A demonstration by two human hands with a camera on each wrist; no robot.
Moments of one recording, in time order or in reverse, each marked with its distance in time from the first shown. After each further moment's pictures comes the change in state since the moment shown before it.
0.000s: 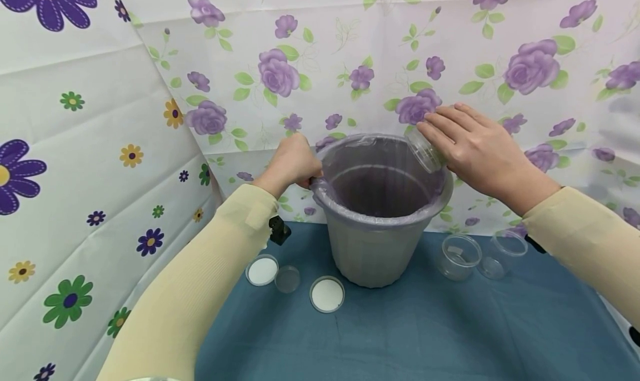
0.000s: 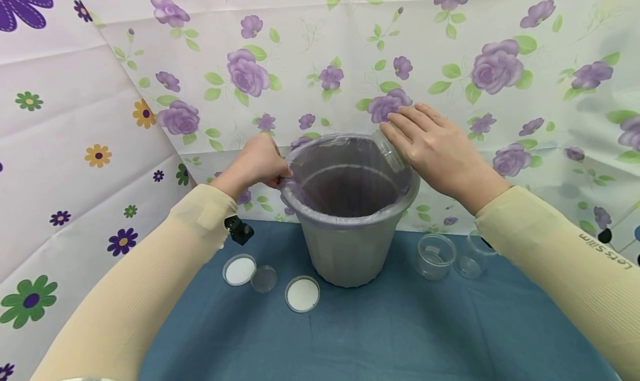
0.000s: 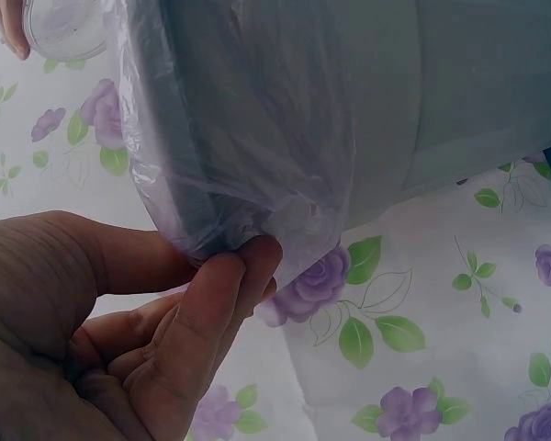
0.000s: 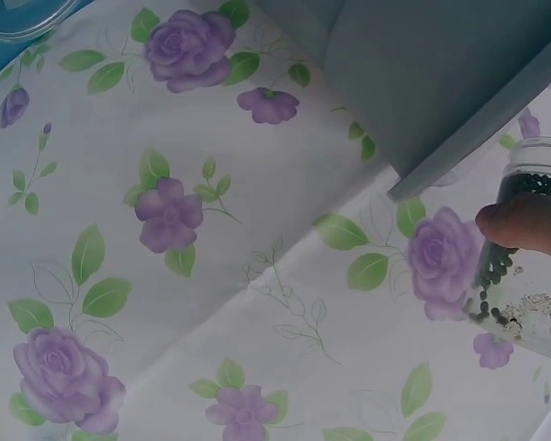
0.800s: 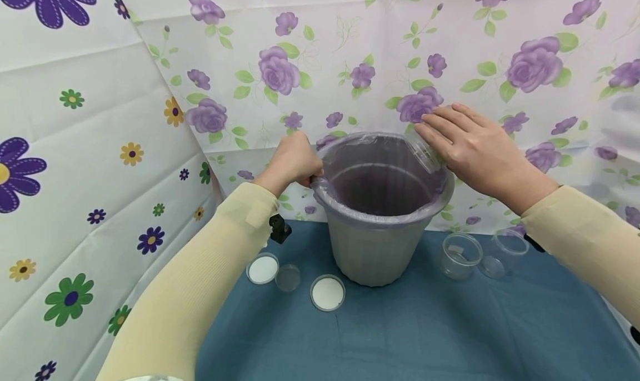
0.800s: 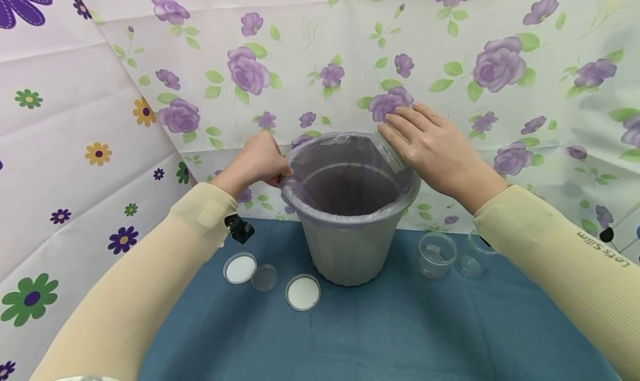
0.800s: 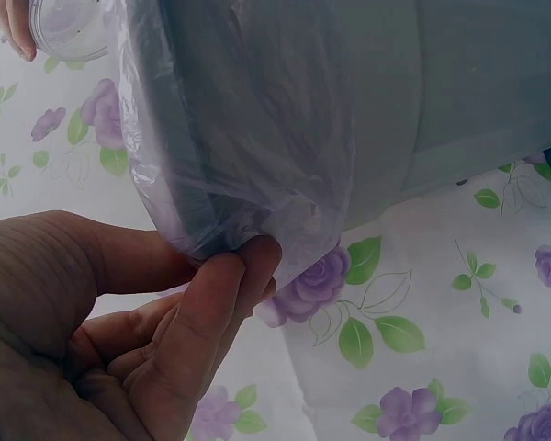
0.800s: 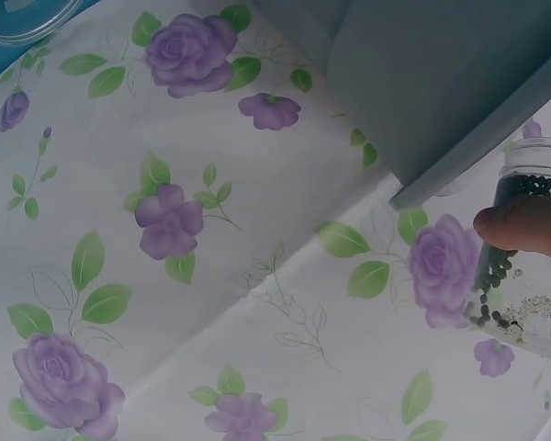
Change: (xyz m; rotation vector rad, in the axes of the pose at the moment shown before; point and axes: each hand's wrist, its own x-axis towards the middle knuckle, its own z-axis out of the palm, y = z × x) left_hand 0.000 -0.001 0.000 -0.005 0.012 0.014; right_hand 0.001 -0.002 0.002 -0.022 -0.033 -0.021
